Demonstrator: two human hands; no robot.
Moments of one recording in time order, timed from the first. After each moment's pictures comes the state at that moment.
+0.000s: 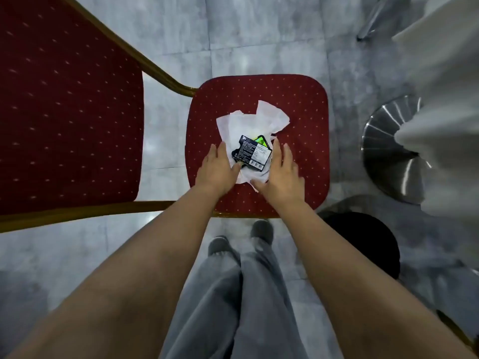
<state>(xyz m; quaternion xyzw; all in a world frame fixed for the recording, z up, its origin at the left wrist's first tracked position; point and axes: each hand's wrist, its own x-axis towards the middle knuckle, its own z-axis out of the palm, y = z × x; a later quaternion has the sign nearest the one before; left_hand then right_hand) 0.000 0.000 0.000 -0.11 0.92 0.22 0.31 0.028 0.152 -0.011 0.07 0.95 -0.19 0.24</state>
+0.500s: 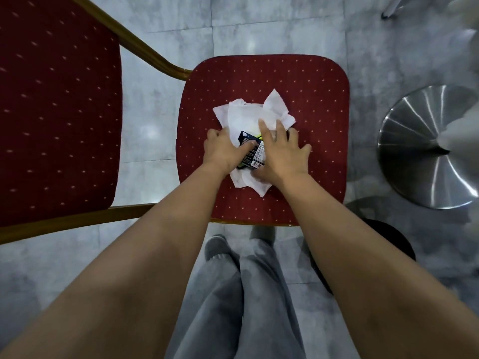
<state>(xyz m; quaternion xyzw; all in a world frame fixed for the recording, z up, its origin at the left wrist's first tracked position) -0.053 0.013 -0.072 -0.20 0.88 0.29 0.30 -0.041 0.153 -0.077 -0.05 0.96 -0.05 0.27</state>
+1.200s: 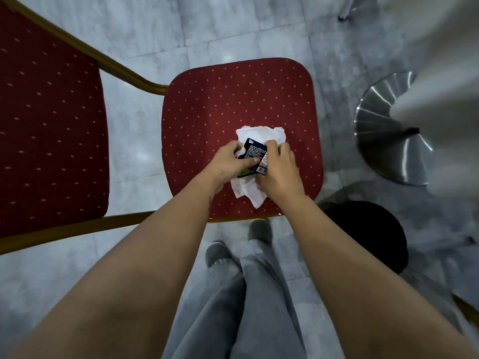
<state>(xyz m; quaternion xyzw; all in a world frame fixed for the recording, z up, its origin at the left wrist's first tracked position) -0.024 0.039 -0.049 -0.16 0.77 0.50 0.37 0.015 0.177 -0.063 0.05 0.95 -0.26 0.18</state>
